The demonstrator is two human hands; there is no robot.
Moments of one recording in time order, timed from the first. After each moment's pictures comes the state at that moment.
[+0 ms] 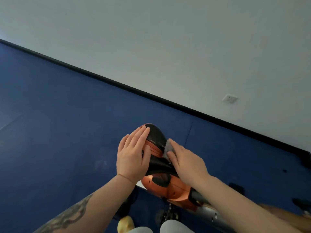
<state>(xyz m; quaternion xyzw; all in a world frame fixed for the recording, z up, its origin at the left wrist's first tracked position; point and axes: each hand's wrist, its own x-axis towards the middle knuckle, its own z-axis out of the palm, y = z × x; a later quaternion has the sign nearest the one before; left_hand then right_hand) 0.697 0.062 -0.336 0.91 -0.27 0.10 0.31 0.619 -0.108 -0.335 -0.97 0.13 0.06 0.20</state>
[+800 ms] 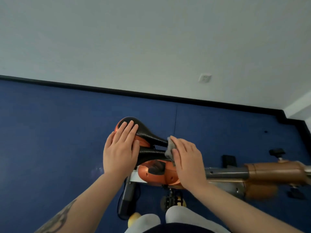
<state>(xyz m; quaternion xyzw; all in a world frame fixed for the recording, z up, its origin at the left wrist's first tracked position) 0.695 0.059 -0.337 0.92 -0.36 0.09 0.15 0.543 -0.092 -0.351 -0.92 0.26 -0.13 0.25</state>
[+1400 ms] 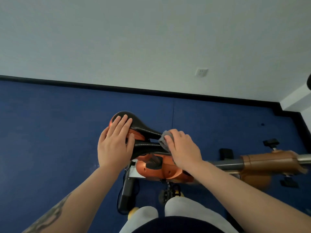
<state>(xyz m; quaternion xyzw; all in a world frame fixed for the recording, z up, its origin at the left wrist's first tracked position) 0.698 0.060 -0.336 0.92 -0.34 0.09 0.15 0.564 -0.108 -0.343 -0.93 0.30 0.00 0.24</state>
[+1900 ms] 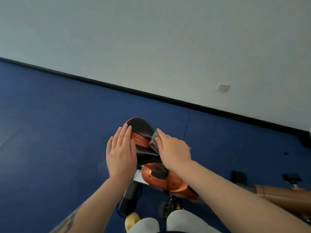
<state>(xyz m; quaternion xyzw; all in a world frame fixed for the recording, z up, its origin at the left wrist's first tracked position) 0.673 0.056 -0.339 0.95 -0.20 0.09 0.21 0.618 -0.100 -0.331 -0.97 0.16 0.01 0.20</state>
